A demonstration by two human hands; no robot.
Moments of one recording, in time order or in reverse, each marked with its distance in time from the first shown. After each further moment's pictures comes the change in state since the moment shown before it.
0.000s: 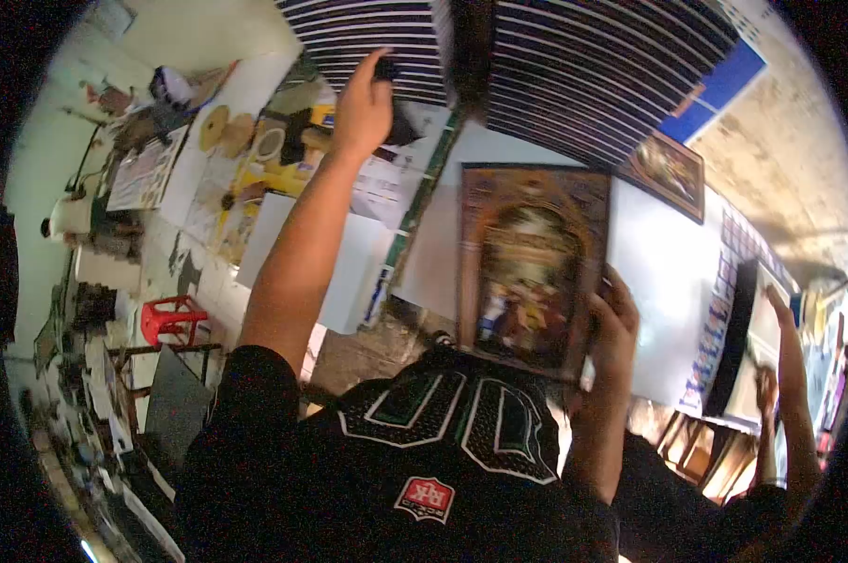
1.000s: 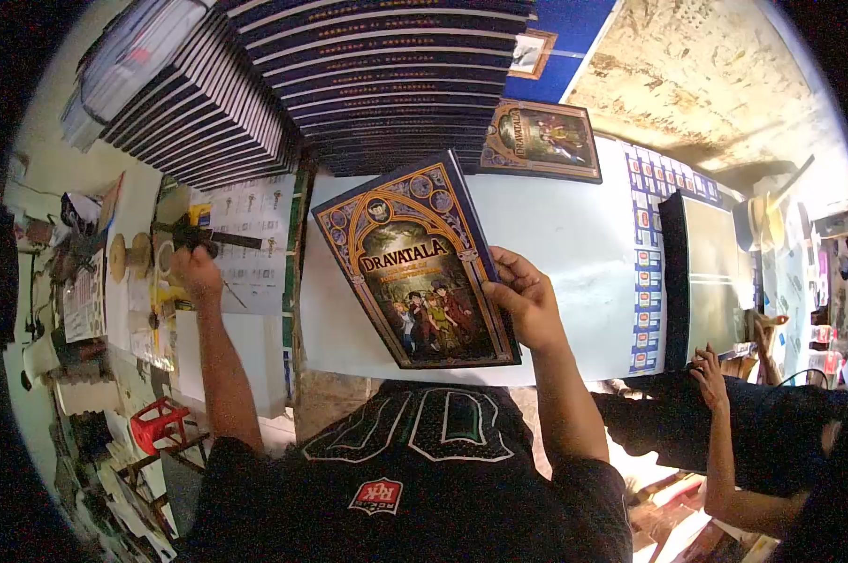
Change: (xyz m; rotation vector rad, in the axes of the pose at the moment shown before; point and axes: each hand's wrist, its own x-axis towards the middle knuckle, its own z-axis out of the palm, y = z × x) left_hand -0.072 -0.141 -0.029 0.931 0.047 -0.163; right_hand 0.070 -0.030 -0.049 0.136 -0.128 0.063
